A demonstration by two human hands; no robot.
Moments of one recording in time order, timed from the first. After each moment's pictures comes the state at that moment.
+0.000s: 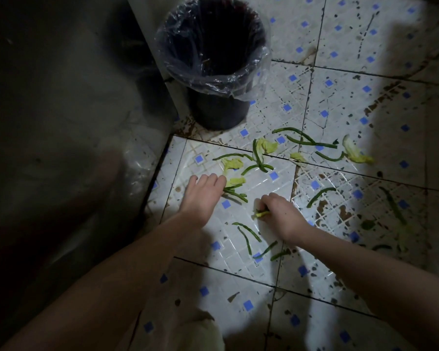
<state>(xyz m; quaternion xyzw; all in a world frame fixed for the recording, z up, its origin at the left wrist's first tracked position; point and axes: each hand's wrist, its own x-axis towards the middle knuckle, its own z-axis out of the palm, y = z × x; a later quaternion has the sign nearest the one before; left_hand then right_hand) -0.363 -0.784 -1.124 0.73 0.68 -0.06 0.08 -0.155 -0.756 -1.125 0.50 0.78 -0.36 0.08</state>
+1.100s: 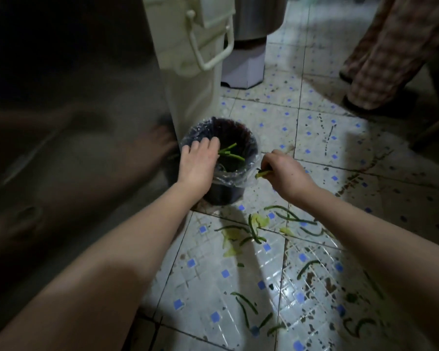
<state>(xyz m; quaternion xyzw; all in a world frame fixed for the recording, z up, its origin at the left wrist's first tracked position) -0.404 -0.635 -0.939 0.67 0.73 0.09 -0.10 -0.204 -0.599 -0.928 0.47 0.86 -0.14 -0.11</state>
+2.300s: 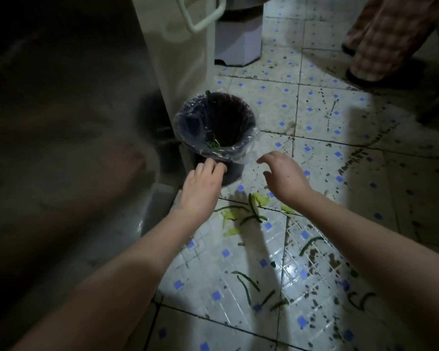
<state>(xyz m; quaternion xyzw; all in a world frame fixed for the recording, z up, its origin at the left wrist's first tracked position) -0.375 -0.710 -0.999 0.72 0.69 0.09 -0.02 -0.189 -0.633 -0.995 0.52 0.84 -0.12 -0.11</state>
